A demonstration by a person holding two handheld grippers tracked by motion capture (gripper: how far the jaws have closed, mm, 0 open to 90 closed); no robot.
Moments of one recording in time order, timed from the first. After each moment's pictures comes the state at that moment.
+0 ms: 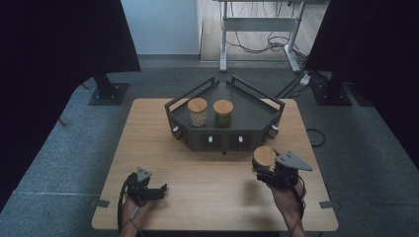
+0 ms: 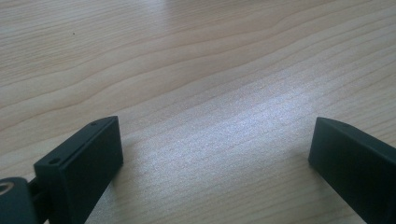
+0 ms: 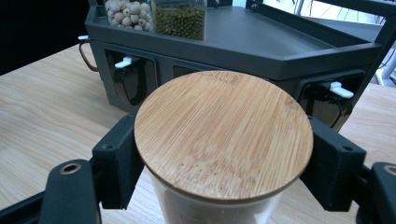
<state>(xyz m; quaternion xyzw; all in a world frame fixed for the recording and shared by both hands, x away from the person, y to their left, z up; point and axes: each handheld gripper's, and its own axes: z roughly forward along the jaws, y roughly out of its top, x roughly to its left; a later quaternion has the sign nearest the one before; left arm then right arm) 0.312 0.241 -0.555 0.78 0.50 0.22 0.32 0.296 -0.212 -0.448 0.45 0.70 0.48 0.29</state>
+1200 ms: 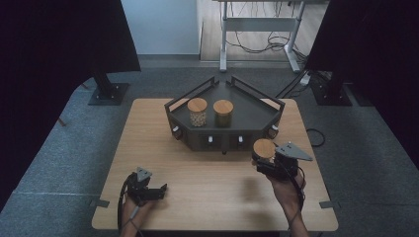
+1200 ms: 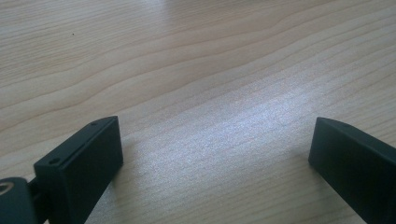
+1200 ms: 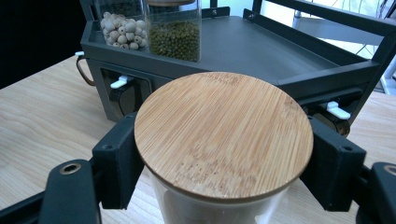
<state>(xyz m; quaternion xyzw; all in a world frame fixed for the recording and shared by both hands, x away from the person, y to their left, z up) 0.313 0.241 -0.555 0.78 0.50 0.22 0.32 0.313 -0.211 -0.431 0.45 0.69 0.48 0.29</state>
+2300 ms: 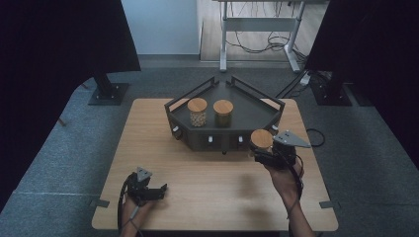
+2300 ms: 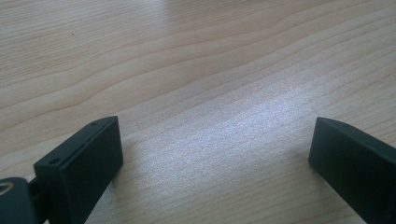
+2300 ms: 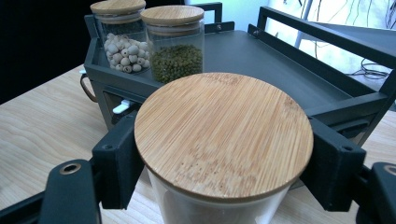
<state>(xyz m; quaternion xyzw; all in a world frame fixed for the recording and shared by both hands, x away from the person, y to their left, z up) 0.312 0.241 -0.555 0.78 0.50 0.22 0.32 0.334 -0.205 -0.410 0.44 0.70 0.49 0.28</state>
